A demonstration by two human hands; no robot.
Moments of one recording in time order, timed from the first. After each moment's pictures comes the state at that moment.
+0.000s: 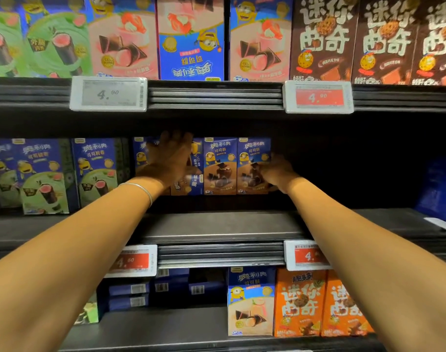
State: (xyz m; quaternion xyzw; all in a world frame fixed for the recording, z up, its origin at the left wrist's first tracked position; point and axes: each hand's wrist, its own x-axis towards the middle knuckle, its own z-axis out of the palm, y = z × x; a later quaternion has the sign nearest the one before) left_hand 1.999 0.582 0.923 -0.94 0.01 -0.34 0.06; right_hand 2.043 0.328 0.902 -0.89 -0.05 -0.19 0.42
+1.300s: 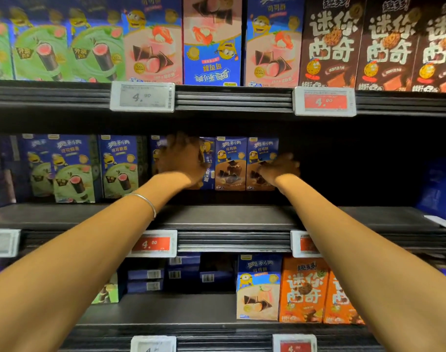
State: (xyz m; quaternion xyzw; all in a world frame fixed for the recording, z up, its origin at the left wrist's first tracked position) left_hand 1.965 0.577 0.909 -0.93 -0.02 -0.37 -0.04; right_hand 2.031 0.346 0.898 -0.92 0.06 -0.17 0.34
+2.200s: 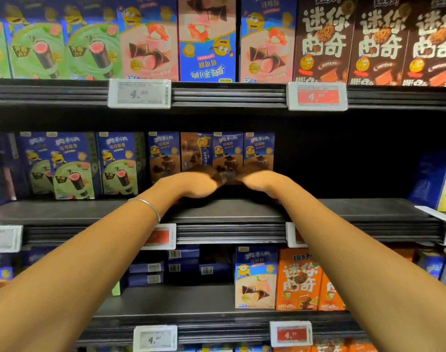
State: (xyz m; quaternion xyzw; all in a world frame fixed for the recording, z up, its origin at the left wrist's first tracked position) left_hand 1.951 0.556 0.892 -0.98 0.10 -0.05 -0.15; right_hand 1.978 0.370 0.889 -0.91 -0.18 -0.03 0.37
